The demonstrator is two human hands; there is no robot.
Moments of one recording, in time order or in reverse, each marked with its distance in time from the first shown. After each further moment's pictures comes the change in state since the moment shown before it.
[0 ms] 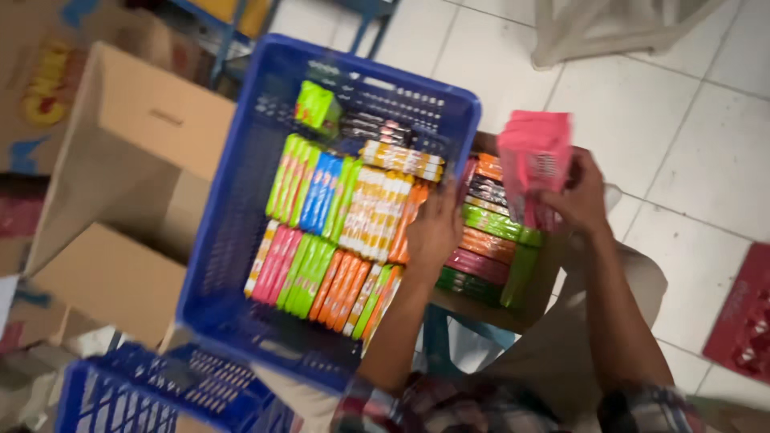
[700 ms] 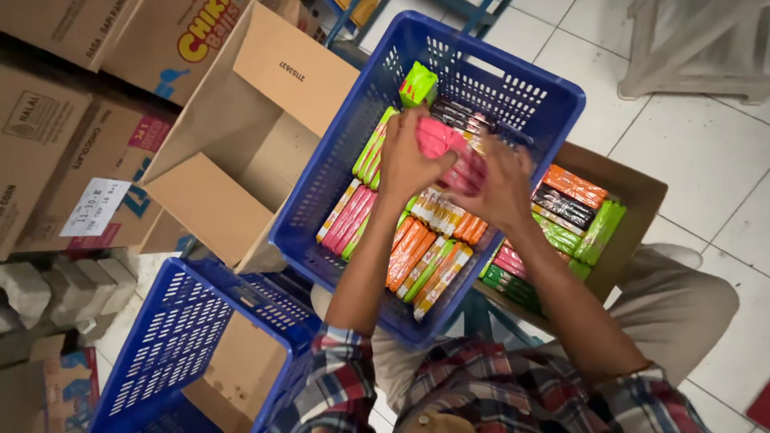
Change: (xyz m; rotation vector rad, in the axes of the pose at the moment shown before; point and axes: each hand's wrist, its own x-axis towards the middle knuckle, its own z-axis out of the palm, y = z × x) left_hand 0.069 -0.143 -0.180 -0.503 -0.088 -0.420; right_hand -0.047 -0.213 0.205 -0.261 -0.016 -0.789
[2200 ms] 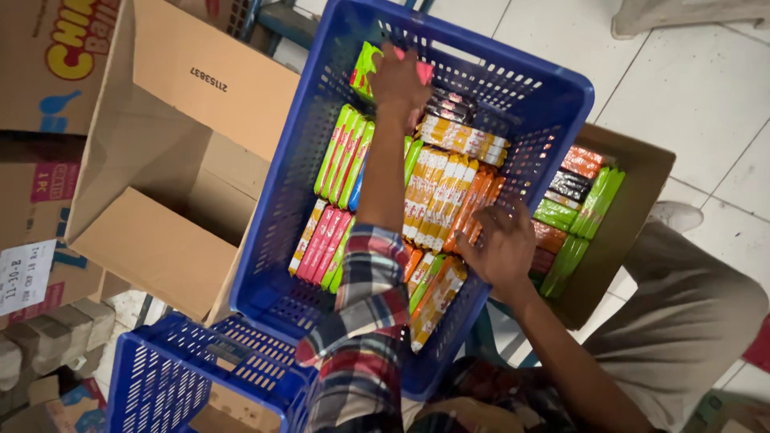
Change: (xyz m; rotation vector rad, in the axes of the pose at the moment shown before) left_hand 0.201 -0.066 0.127 0.645 -0.475 -0.078; right_hand -0.071 0.022 0.027 -0.405 -0.186 0.345
